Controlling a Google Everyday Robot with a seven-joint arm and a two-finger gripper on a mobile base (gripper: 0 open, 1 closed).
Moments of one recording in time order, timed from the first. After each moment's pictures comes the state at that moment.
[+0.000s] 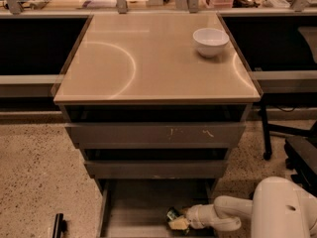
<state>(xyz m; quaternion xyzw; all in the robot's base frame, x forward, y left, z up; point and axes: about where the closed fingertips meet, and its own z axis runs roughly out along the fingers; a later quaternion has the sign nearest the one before) 0.462 -0.085 0.169 -0.34 0.84 0.36 0.23</state>
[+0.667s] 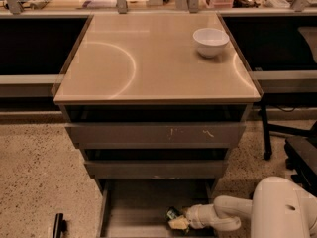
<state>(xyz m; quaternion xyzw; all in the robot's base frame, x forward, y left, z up) 0.462 -0.085 0.169 -0.34 0.84 0.36 0.23</state>
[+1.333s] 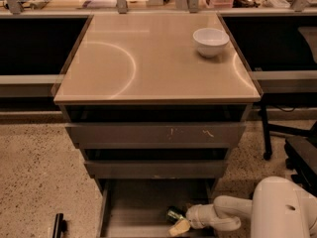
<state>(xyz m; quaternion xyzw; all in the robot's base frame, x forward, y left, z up) 0.462 -0.084 0.169 -0.34 0.84 0.36 0.23</state>
